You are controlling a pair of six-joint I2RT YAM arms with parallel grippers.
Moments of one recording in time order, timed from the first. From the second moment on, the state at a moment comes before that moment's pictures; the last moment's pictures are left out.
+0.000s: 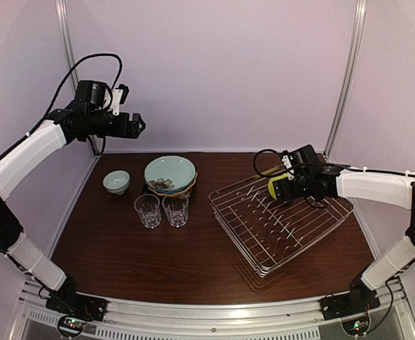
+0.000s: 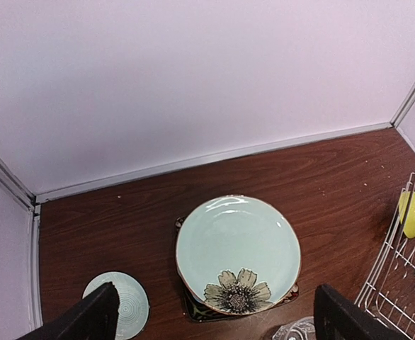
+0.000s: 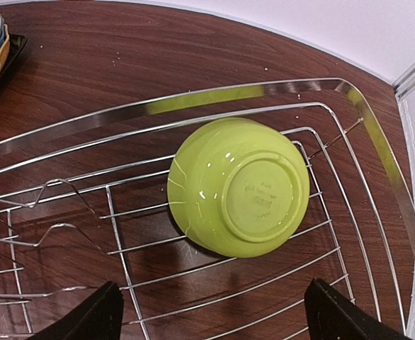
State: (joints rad) left arm -0.36 1.52 1.56 -0.54 -0.02 -0.08; right arm 0.53 1.48 0.97 -0.30 0.33 0.15
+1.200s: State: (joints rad) left arm -0.36 1.52 1.54 -0.54 -0.05 -0.12; right arm 0.50 1.77 1.15 -0.33 0.48 0.06
